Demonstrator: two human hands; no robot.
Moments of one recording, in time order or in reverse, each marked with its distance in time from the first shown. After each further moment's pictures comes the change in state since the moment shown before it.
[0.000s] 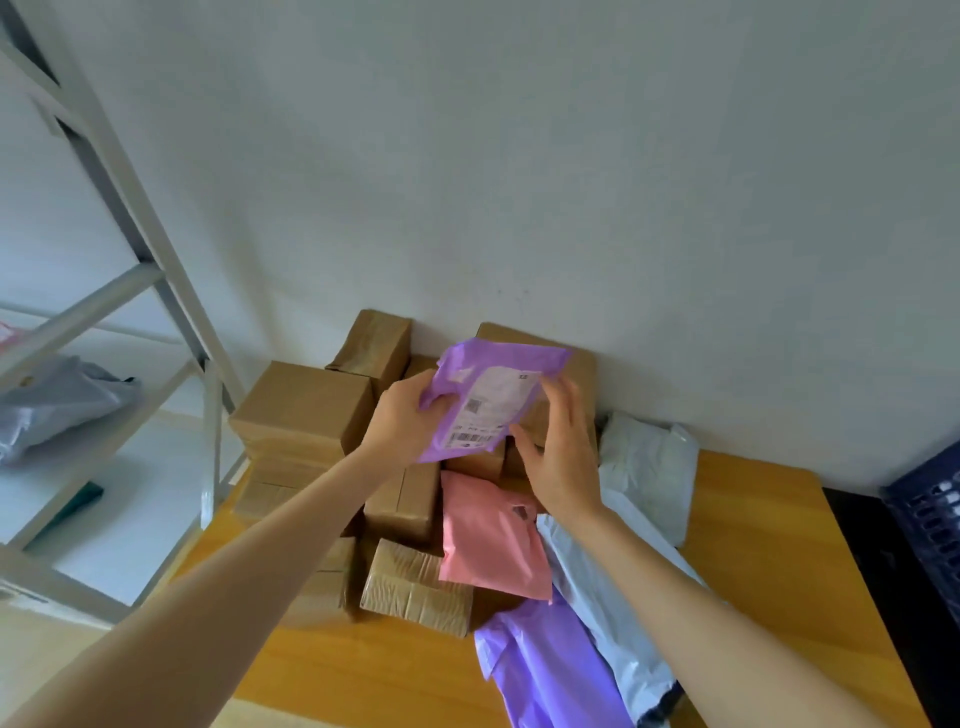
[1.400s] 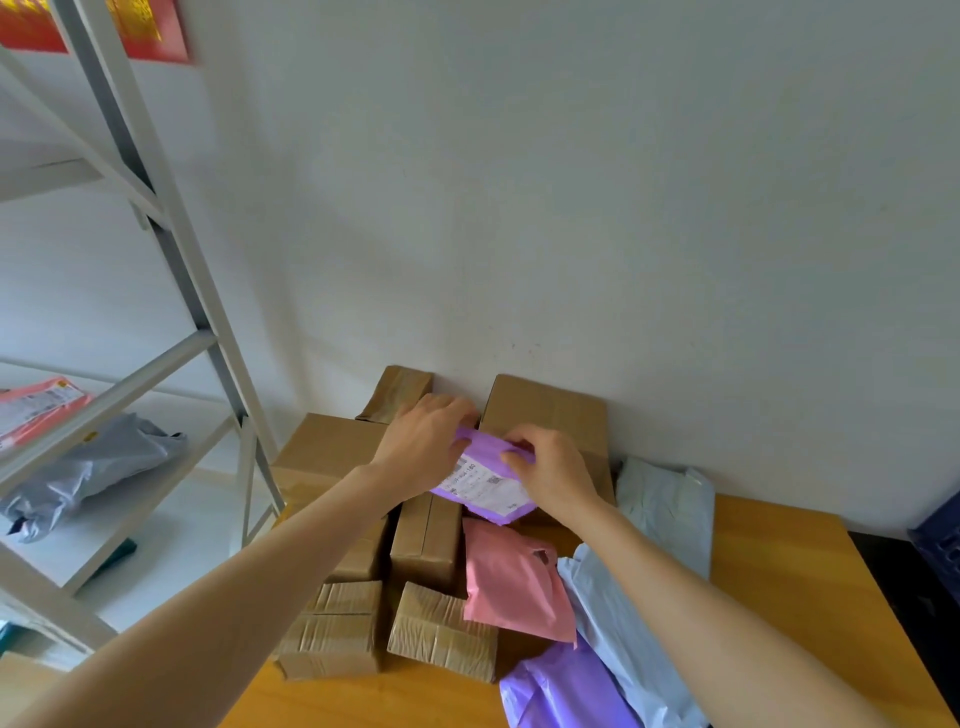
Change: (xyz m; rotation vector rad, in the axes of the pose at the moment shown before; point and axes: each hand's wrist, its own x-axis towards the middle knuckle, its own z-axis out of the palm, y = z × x) left_hand -0.009 0.032 -0.036 0.702 -0.024 0.443; right_hand 0.029 -0.038 -0.007 0.016 -0.282 0.035
